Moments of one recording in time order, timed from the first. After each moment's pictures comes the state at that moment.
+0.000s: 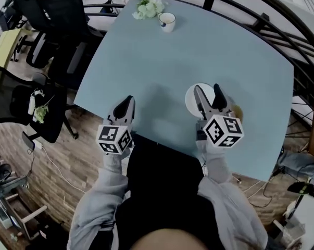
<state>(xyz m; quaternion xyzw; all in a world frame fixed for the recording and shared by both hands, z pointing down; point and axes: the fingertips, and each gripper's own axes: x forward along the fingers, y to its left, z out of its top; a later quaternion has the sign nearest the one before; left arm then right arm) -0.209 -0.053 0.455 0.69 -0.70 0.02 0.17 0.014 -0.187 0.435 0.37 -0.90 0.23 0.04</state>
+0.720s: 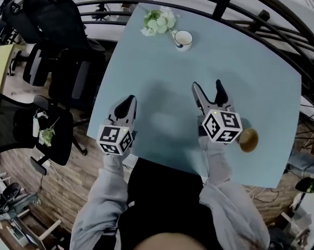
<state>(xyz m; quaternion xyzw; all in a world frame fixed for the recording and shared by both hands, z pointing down) -0.342 -0.152 0.461 0.72 -0.67 0.04 0.16 -0.125 -0.282 0.453 0.41 -0.89 0.20 0.09</state>
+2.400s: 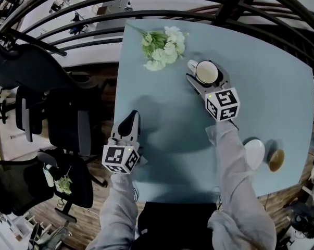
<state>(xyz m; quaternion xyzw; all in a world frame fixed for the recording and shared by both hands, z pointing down) -0.467 -0.306 0.543 0.77 -0.61 0.03 0.21 -0.274 -0.481 0.570 0.38 -0.90 0.09 0.18</state>
